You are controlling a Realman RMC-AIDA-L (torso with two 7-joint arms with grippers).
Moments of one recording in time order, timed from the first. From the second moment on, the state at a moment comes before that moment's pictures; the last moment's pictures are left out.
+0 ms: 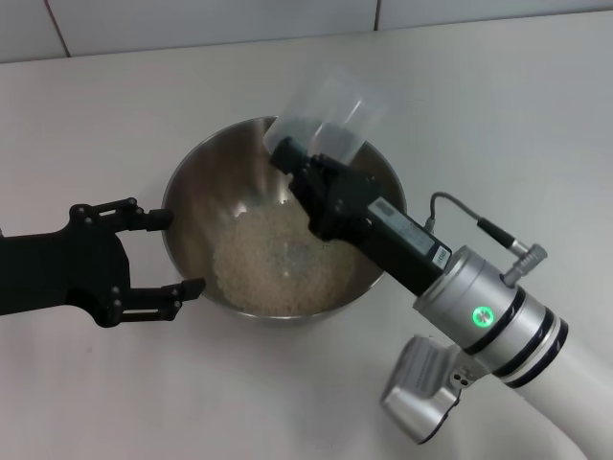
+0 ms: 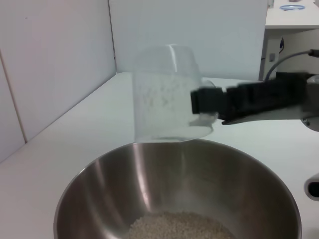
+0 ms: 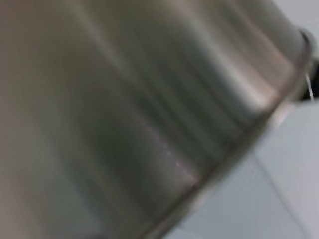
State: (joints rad) left arm -0.16 -2.07 1.25 1.34 1.84 1.47 -1.54; right arm 0.42 2.09 0.27 0.50 -2.28 -1.38 -2.50
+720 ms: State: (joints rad) left arm -0.16 -2.07 1.25 1.36 1.84 1.47 -1.54; right arm 0.29 2.07 0.43 0.74 -1.96 -1.44 -0.87
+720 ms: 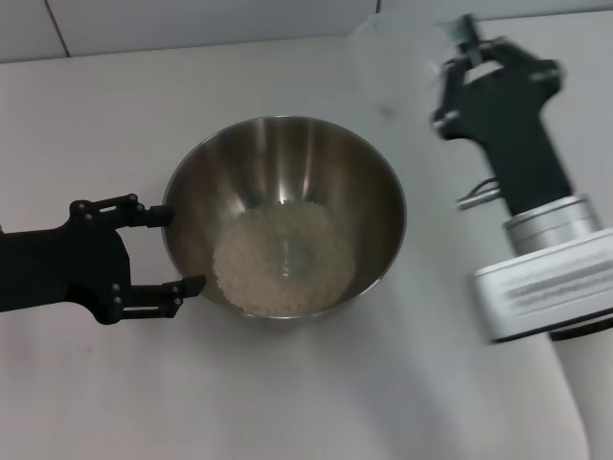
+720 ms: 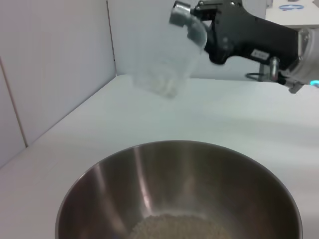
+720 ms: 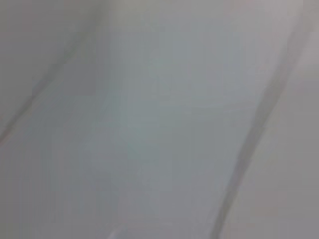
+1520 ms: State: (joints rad) left arm -0.16 -2.07 1.25 1.35 1.84 1.46 -1.54; right arm 0.44 2.08 0.48 0.19 -1.97 -1.11 0.06
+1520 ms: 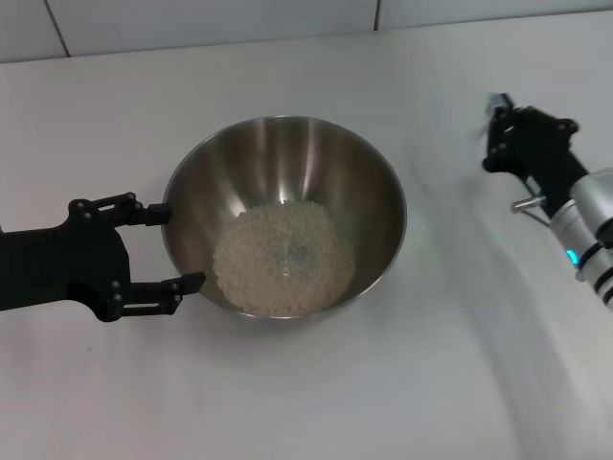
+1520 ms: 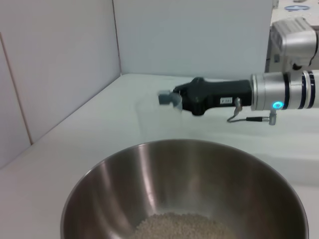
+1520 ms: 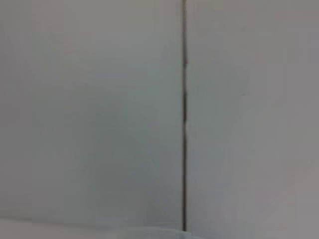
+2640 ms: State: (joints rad) left arm -0.17 -2.07 1.26 1.34 1.84 1.46 -1.54; right arm 0.31 2.08 0.37 0.24 -2.02 -1.18 0.10
